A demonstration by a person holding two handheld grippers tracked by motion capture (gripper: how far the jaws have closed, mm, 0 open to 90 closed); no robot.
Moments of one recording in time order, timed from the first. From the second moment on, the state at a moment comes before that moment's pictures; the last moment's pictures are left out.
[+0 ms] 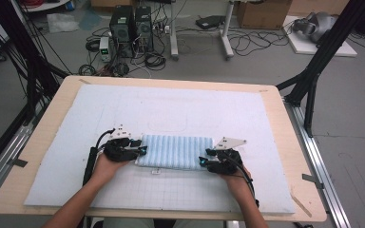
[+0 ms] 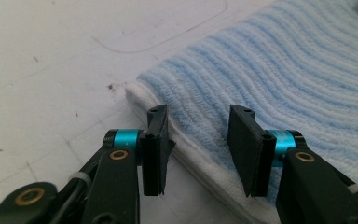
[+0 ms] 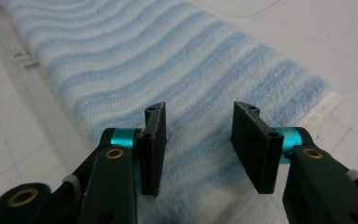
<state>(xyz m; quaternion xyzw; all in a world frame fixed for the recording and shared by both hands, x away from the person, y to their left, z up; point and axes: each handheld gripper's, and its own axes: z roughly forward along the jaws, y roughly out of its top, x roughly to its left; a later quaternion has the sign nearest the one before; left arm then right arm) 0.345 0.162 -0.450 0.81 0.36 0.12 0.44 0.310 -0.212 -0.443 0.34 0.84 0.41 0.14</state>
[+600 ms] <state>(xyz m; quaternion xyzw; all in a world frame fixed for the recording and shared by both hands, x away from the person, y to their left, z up) 0.343 0.182 -0.435 0.76 0.36 0.15 0.52 0.301 -0.241 -0.428 0.37 0.79 0.45 0.18</state>
